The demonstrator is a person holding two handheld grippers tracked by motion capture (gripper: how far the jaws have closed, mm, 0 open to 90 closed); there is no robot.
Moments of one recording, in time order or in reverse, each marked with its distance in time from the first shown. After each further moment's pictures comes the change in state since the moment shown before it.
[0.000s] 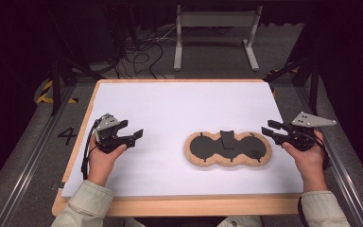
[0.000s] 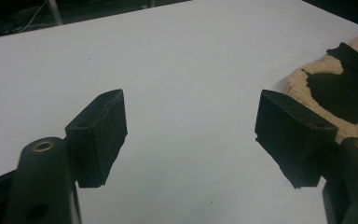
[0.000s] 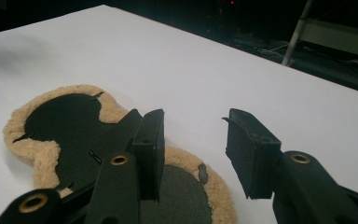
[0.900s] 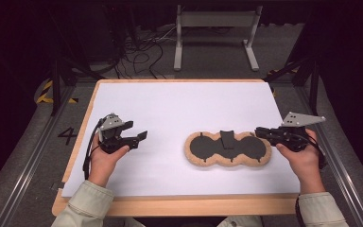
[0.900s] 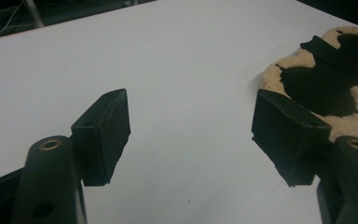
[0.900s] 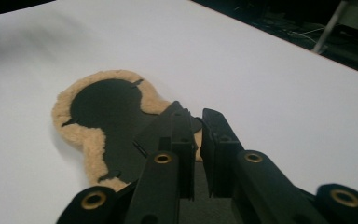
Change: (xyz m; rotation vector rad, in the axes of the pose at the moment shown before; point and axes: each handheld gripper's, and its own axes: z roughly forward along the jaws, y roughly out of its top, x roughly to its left) left arm -0.012 0.008 -0.001 0.026 -0.056 0.041; right arm 0.031 0.023 0.007 0.111 0.104 -0.058
